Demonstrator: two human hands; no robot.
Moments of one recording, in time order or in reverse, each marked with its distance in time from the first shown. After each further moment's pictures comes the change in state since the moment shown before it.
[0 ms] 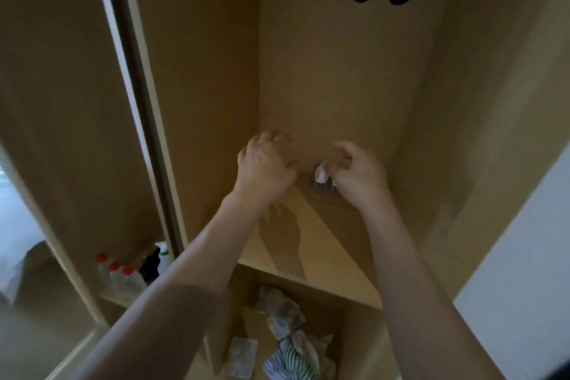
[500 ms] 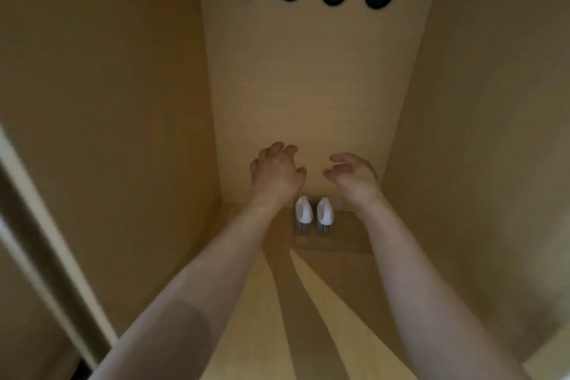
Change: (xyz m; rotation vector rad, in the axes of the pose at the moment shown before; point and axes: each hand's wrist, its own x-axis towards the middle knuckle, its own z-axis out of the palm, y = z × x) left_hand 0.207 -0.036 0.116 -0.025 -0.162 0.145; right_hand 0.182 0.061 0.058 0.201 0.149 0.314
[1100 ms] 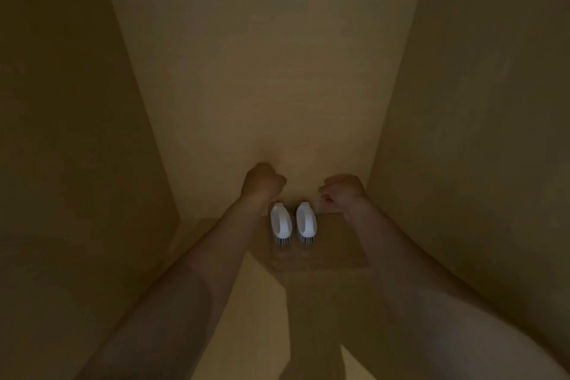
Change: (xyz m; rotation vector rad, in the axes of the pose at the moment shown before) left_hand 0.125 -0.028 0.118 -0.335 -0.355 -0.336; right_hand 0.123 0.089 0.015 0.073 -0.030 0.424
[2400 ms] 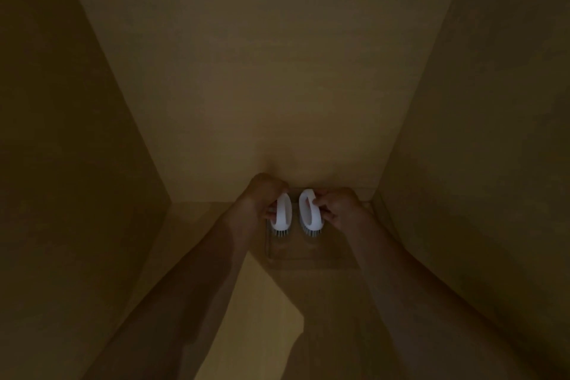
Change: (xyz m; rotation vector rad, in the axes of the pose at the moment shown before) left_hand 0.024 -0.030 0.046 -0.431 -0.257 -0.417; right_hand 0.064 0.065 0.042 0.239 -0.171 0.258
